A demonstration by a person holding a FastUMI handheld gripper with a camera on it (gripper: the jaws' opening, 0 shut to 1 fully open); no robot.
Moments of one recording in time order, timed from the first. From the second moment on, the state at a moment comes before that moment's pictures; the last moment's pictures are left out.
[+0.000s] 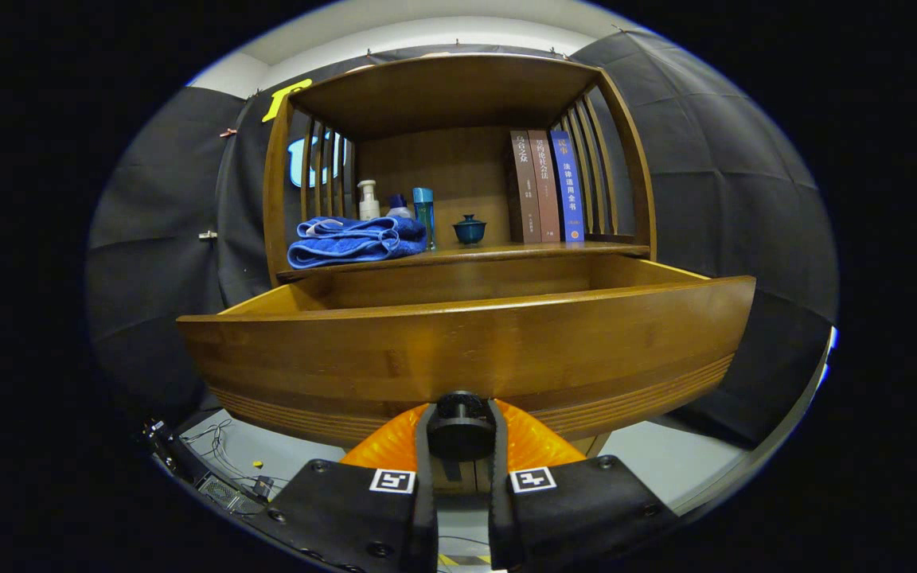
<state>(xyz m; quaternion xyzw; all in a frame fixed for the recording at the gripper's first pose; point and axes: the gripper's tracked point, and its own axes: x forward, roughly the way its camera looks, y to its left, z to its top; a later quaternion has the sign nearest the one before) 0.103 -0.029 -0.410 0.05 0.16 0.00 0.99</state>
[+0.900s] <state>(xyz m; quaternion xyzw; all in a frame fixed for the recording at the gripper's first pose) 0.092 -0.053 -0.288 0.02 0.13 0.00 0.99</state>
